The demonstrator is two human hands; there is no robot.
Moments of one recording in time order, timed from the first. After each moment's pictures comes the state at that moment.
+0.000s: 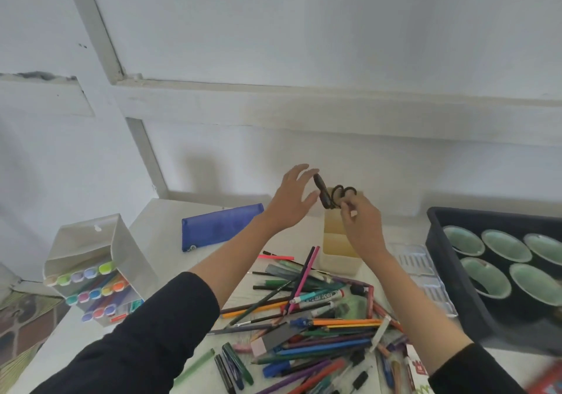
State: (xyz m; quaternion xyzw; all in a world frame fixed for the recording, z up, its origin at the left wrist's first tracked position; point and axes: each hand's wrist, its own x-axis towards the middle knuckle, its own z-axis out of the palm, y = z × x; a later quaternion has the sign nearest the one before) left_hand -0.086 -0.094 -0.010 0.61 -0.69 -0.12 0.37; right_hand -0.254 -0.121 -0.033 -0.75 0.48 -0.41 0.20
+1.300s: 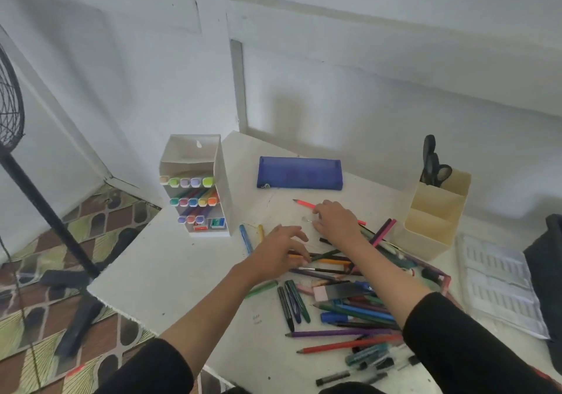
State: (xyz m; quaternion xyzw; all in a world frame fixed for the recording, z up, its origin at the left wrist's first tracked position) left_hand -0.009 0.099 -0.135 0.69 -0.63 -0.24 0.26; right_hand -0.111 -0.052 -0.120 -0.94 0.33 -0.02 0.08
